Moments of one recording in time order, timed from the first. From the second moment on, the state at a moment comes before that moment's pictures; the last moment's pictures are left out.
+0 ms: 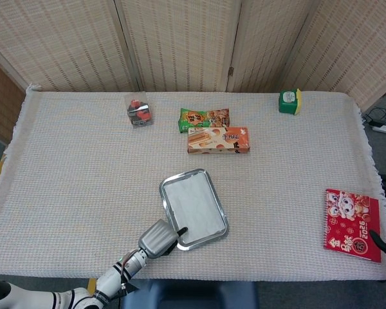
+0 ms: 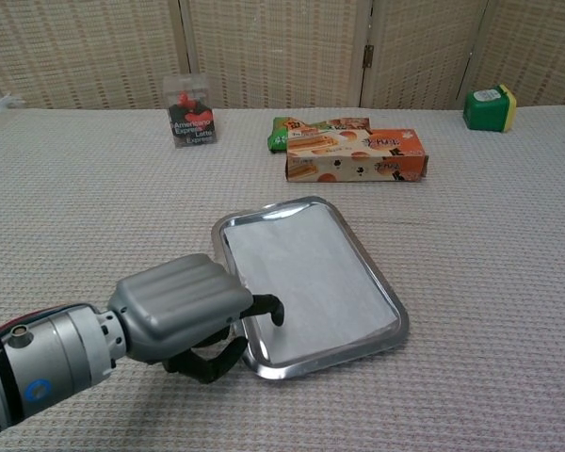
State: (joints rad) left arm -0.67 -1.73 0.02 -1.55 1.36 0.97 0.70; right arm -0.02 -0.97 0.05 -1.45 -1.70 1.86 0.81
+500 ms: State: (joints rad) left arm -0.60 -1.62 0.02 -1.65 1.46 1.17 0.66; right arm -0.01 -0.98 0.04 -1.47 -1.72 1.83 0.75
